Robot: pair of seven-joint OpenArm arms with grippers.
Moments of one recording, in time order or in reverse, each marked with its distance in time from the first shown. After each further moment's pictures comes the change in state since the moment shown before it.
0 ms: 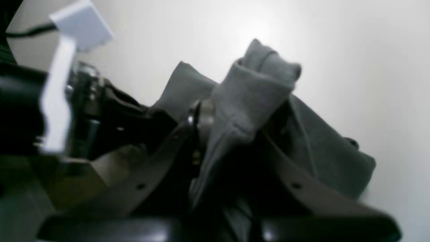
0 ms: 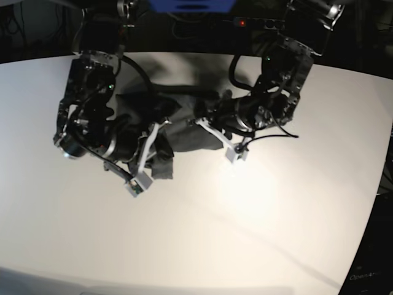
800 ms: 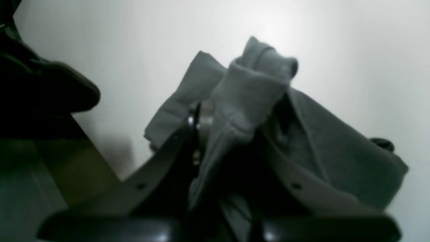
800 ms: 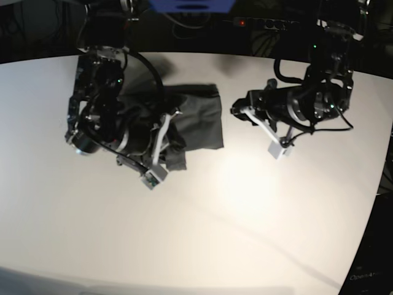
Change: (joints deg) left arm 7.8 -11.3 -12.4 18.8 -4.0 -0.2 14.9; right arm -1.6 -1.0 -4.8 0.0 -0.5 0.0 0.1
